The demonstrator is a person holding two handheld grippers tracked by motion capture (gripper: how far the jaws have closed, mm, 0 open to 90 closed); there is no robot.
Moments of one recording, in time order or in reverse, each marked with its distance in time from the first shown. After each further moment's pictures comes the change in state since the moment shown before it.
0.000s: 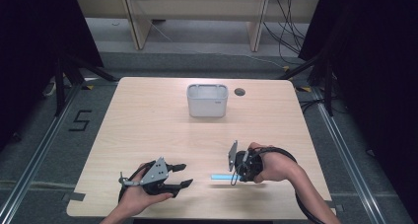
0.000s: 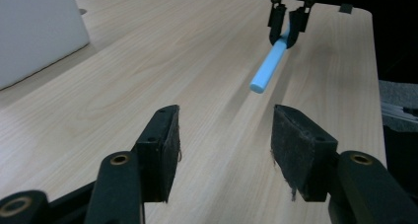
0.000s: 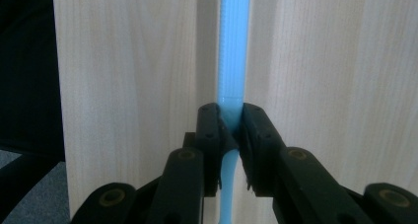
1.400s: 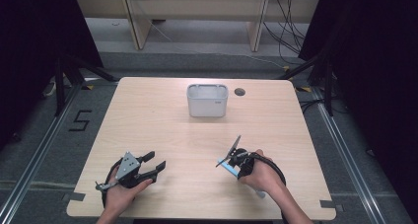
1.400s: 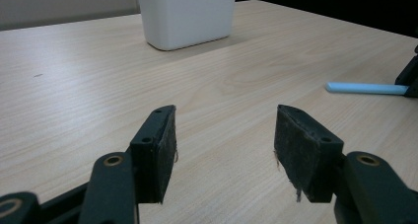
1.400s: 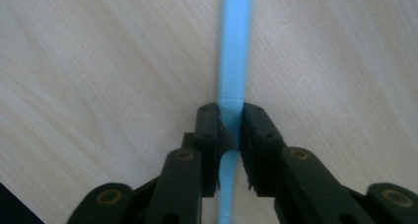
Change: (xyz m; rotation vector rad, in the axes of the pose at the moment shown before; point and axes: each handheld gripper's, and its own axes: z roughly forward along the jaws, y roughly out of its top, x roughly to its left) left arm 0.041 -0.050 -0.042 -0.132 0.390 -0.231; right arm -0.001 0.003 0.035 0.038 -0.065 0.672
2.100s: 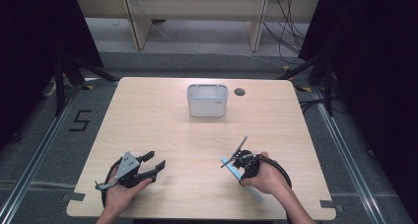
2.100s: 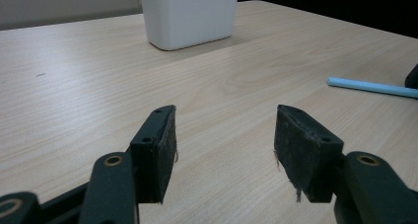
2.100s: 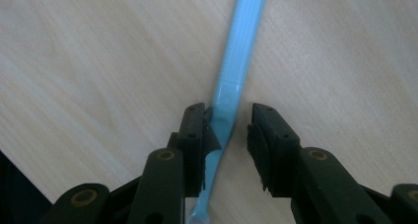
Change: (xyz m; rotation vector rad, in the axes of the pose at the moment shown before) left arm 0.002 0.000 0.000 0.000 0.003 -0.004; right arm -0.005 -0.013 -0.002 -0.033 0.040 0.033
